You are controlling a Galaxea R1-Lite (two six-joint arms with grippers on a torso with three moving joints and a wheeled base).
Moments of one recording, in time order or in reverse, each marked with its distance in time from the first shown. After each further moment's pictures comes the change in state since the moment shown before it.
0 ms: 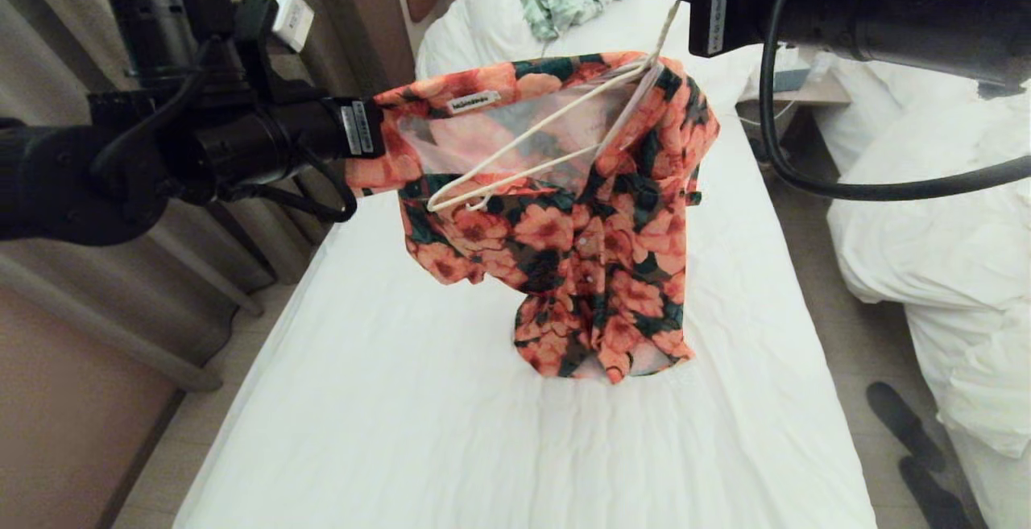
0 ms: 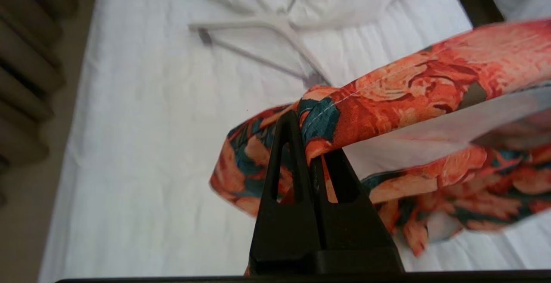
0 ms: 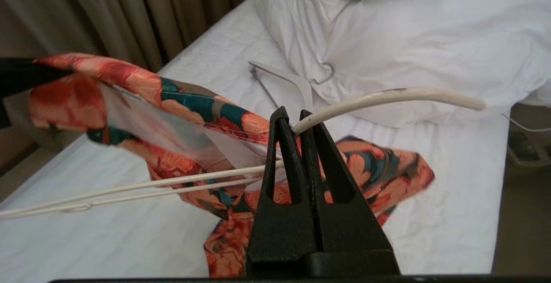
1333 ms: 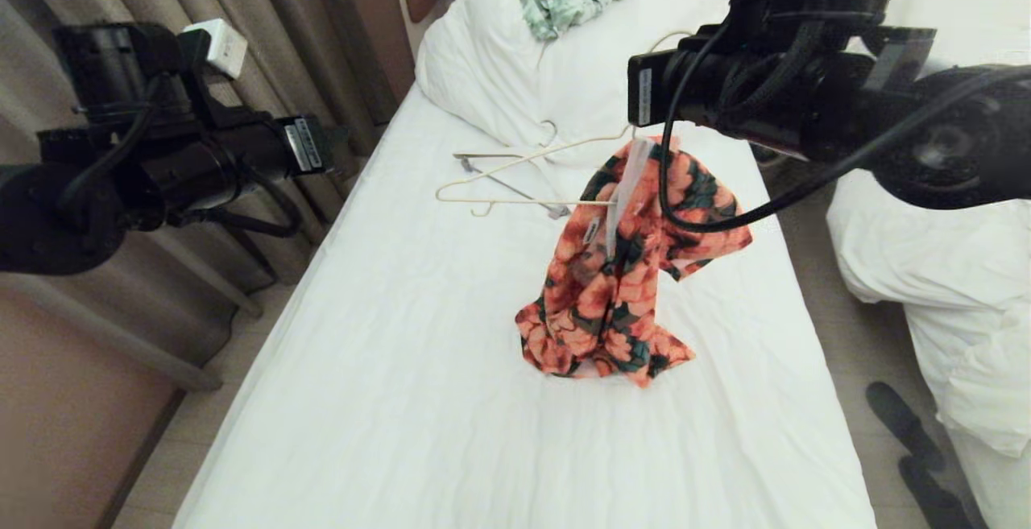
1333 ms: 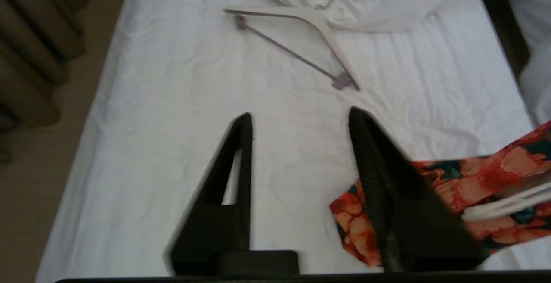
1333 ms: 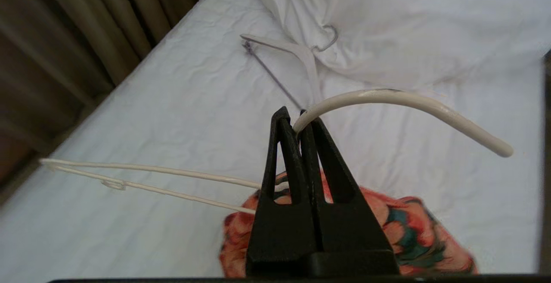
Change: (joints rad) left arm 0.154 -0.037 0.124 -0.086 -0.066 -0.098; right arm -0.064 0.192 -0.002 -0.119 0.005 0.147
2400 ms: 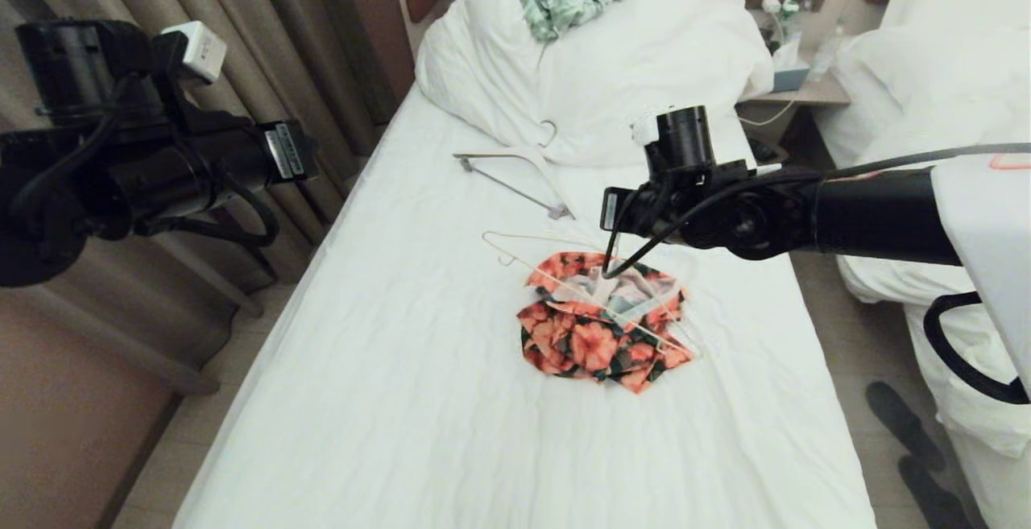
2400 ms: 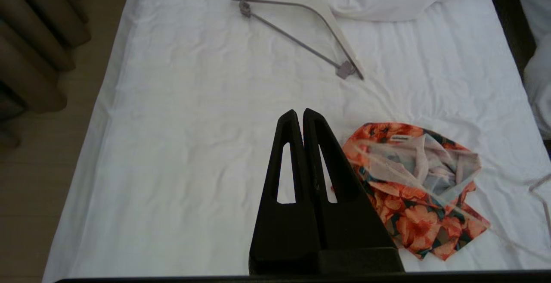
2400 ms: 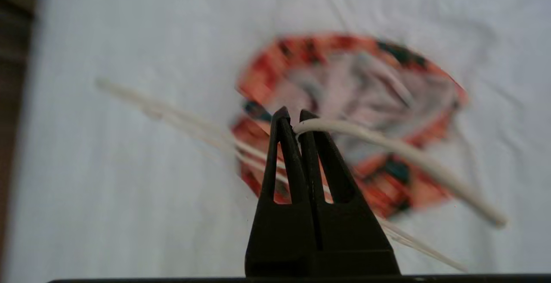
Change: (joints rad) left arm 0.004 -0.060 0.042 0.049 0.003 -0.004; right arm -0.073 0.306 -0.135 0.305 -0.077 0.440
